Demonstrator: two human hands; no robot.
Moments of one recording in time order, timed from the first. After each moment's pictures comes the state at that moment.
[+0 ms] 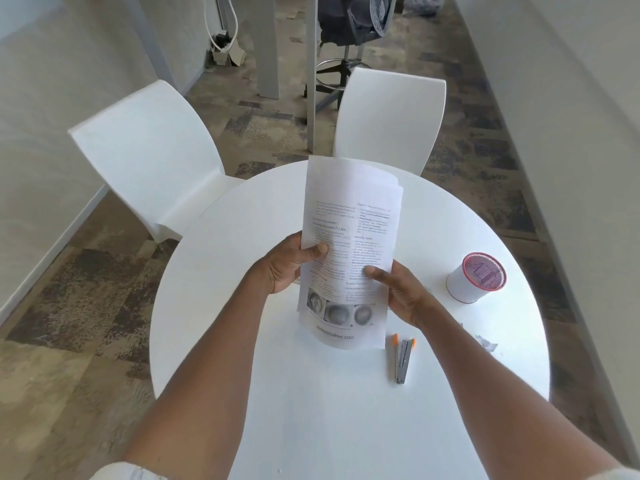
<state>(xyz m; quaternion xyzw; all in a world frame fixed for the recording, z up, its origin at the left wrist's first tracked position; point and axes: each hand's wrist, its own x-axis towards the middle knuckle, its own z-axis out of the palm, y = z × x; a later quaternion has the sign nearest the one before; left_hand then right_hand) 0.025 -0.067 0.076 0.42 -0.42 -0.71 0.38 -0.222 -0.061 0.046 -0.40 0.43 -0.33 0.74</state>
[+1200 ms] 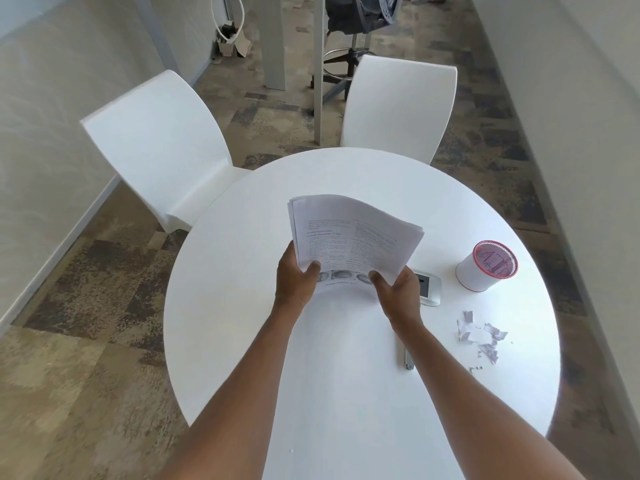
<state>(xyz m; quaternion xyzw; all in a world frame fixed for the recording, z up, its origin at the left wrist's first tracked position) 0.003 -0.015 0.025 0.64 -0.43 -0.39 0.50 -0.188 -0.017 0.019 -0.50 0.64 -0.43 0.39</state>
